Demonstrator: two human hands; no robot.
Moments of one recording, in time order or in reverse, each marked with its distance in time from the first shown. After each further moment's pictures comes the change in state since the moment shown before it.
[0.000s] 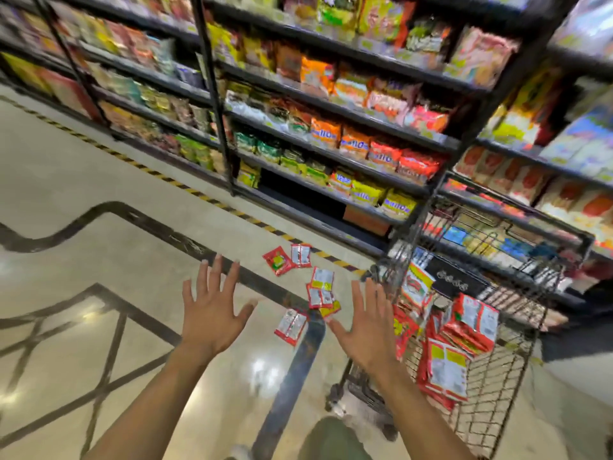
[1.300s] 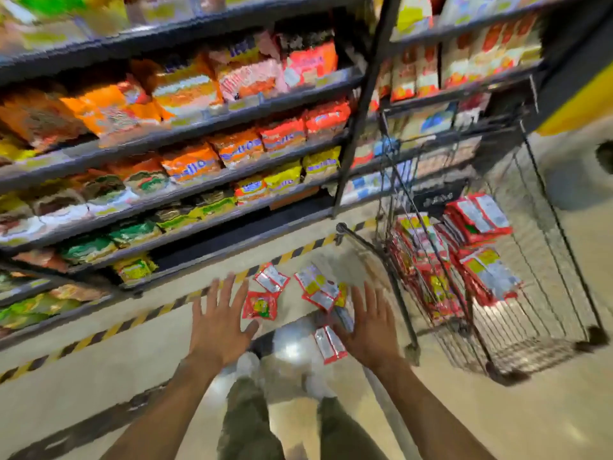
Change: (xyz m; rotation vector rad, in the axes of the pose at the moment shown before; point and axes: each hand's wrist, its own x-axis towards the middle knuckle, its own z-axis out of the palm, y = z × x) left_hand 0.555 0.011 0.074 0.327 -0.321 0.954; right_hand 0.326 -0.107 0.091 0.285 0.050 0.837
